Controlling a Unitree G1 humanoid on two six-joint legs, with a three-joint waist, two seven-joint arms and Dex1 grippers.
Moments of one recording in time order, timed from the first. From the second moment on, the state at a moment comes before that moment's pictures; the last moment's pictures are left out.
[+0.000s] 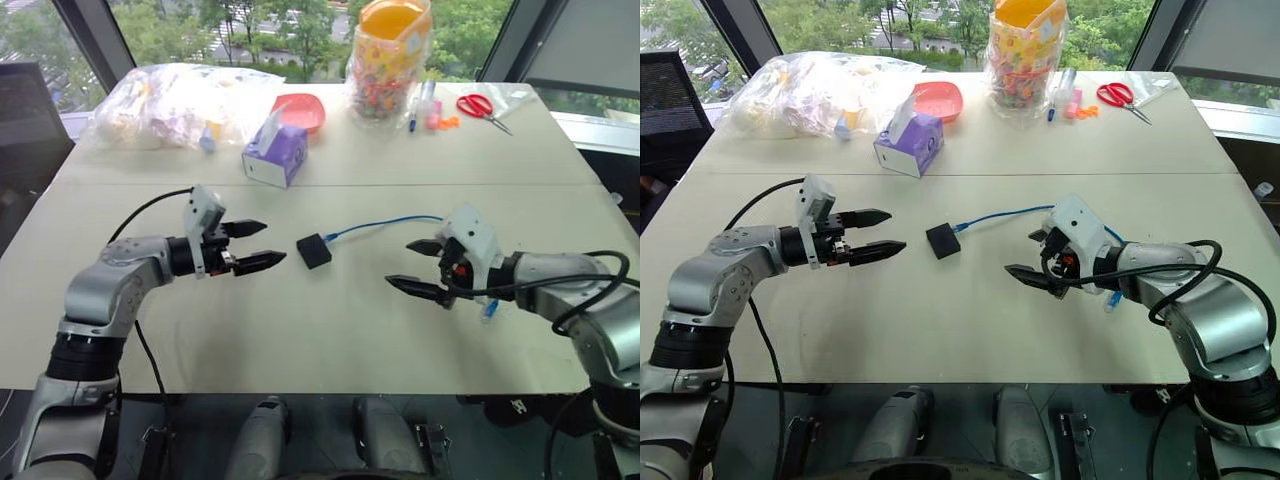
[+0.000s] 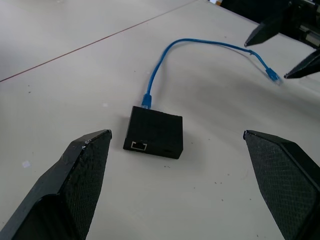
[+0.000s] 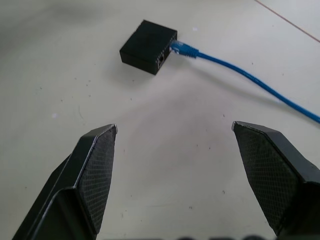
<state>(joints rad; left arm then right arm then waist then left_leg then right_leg) -0.45 0.66 0.02 -0.06 -0.56 0.64 -1.02 -0.33 -0.81 -0.08 -0.59 0.51 1.07 0.77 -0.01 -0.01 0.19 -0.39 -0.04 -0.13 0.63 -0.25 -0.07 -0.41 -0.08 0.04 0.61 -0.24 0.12</state>
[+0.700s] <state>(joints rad) -0.45 0.67 0.02 -0.06 -0.56 0.65 -1.04 -0.47 -0.89 0.00 -0.46 0.53 1.01 0.83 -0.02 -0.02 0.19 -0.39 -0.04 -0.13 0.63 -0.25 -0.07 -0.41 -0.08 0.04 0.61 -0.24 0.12</state>
